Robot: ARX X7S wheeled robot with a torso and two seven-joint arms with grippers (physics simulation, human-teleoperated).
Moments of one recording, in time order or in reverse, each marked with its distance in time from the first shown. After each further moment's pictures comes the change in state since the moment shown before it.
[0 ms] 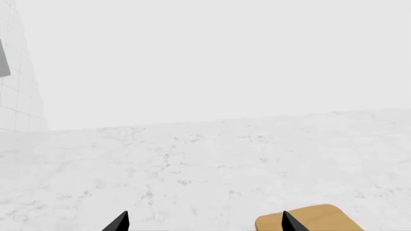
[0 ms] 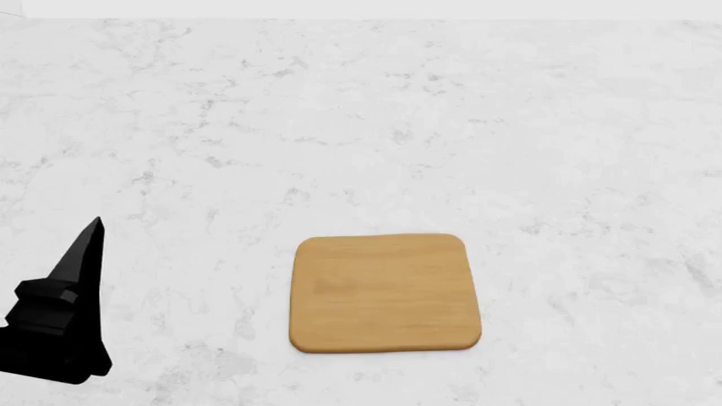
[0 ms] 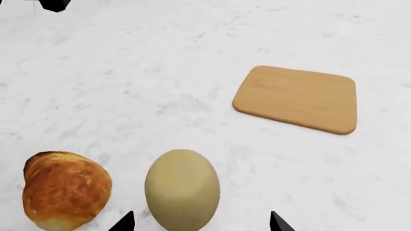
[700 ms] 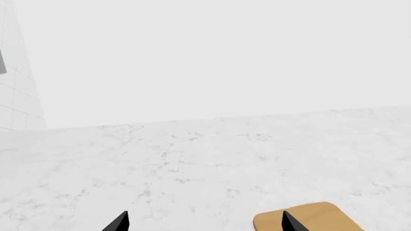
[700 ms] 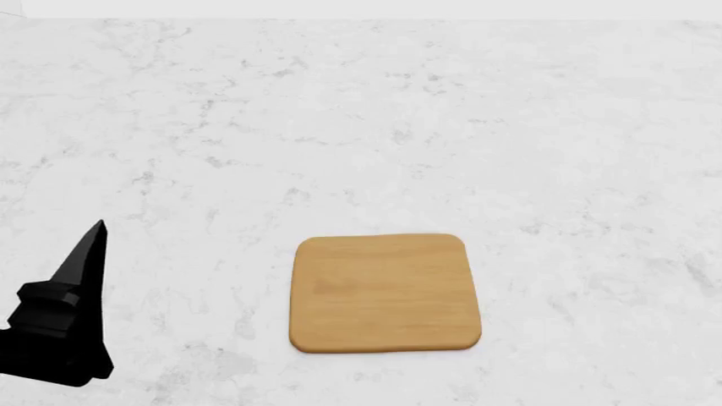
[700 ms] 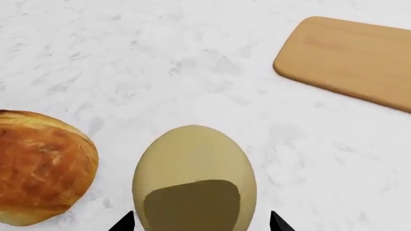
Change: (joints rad) left arm 0.009 -0.019 0.020 0.001 0.012 0.030 0.018; right arm -0.048 -0.074 -0.210 0.099 -0.859 0.124 -0.754
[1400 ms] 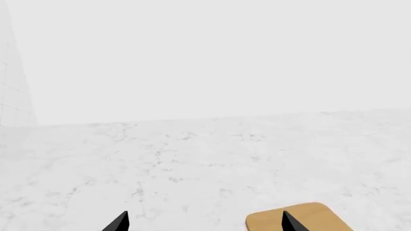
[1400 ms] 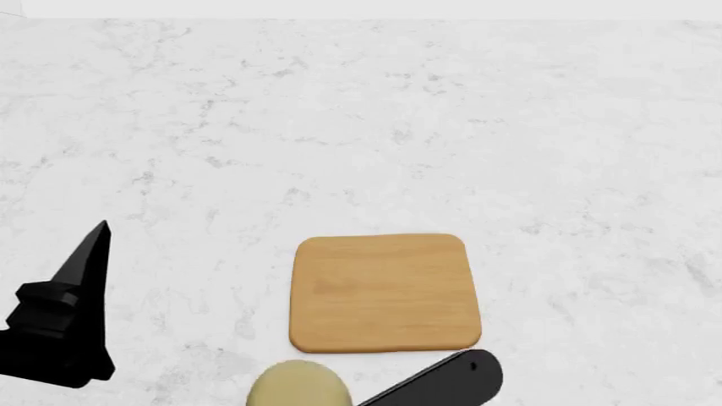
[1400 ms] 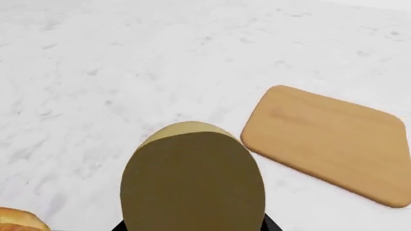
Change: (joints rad) left arm 0.013 -0.012 0.007 -0.001 0.001 0.041 0.022; right arm 0.246 0.018 -0.166 0.105 -0.082 -0.120 0.041
